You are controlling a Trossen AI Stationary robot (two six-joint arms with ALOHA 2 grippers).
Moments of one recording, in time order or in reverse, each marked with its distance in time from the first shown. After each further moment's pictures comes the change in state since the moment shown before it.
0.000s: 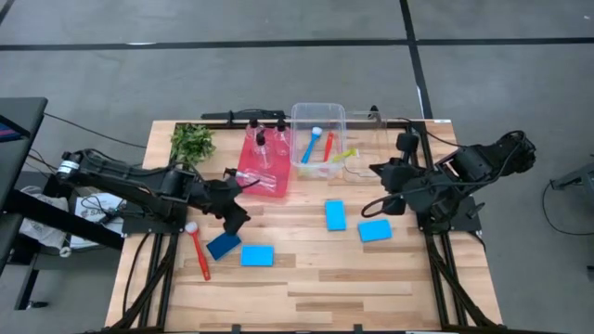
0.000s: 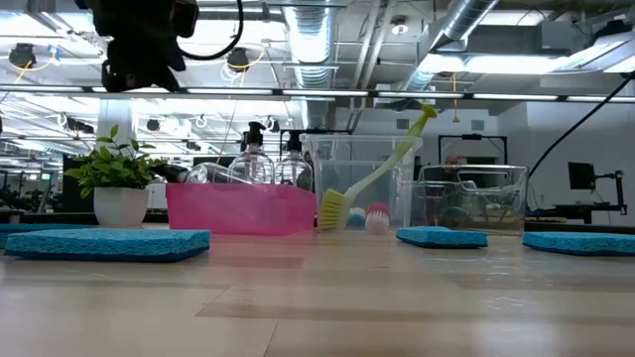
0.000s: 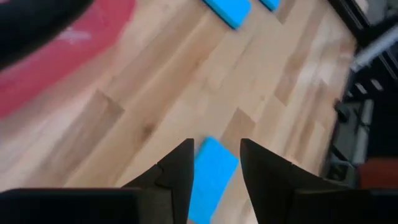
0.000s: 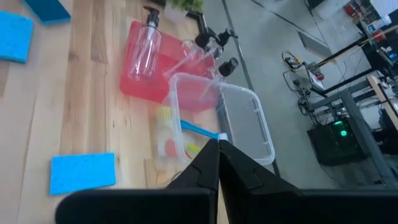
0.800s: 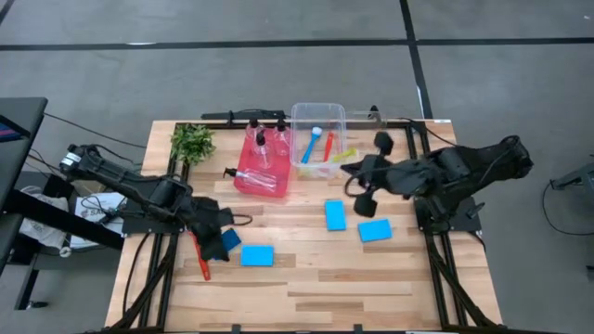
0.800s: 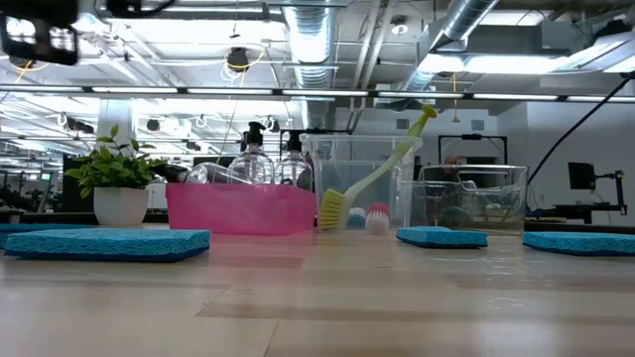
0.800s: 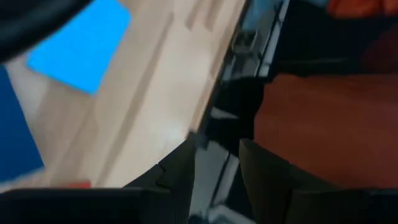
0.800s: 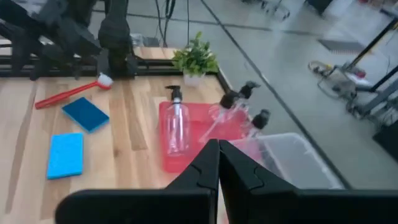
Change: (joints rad) left arm -0.206 -0.034 -0.018 0.034 0.421 -0.230; right arm -0.122 0.087 0.000 0.443 -0.161 0.026
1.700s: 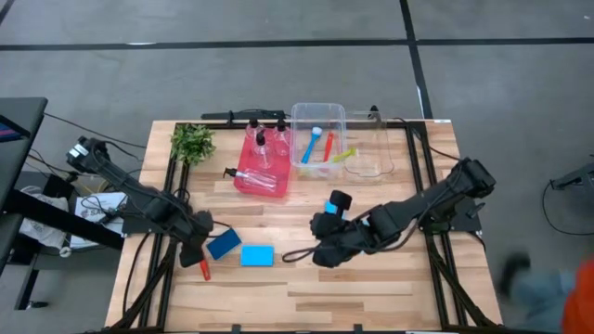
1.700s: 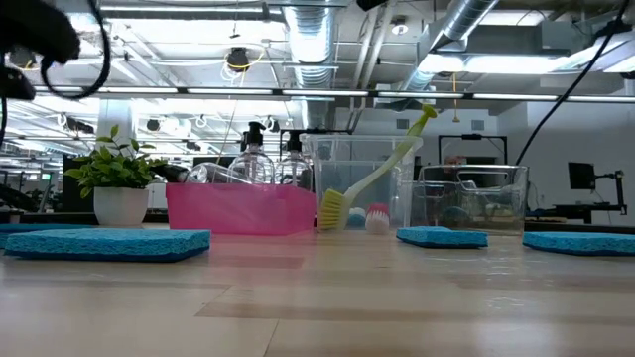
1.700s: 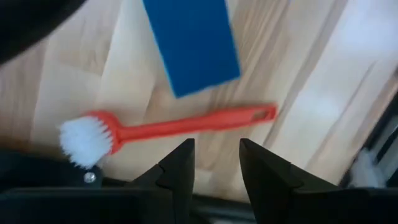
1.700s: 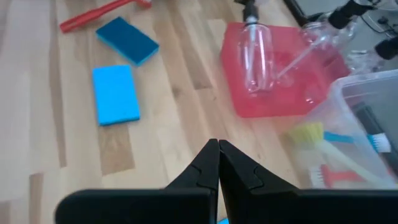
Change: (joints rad) left arm -0.213 0.003 -0.060 -0.509 -0.263 0.124; right arm 0.114 0.387 0.000 0.006 -0.054 0.350
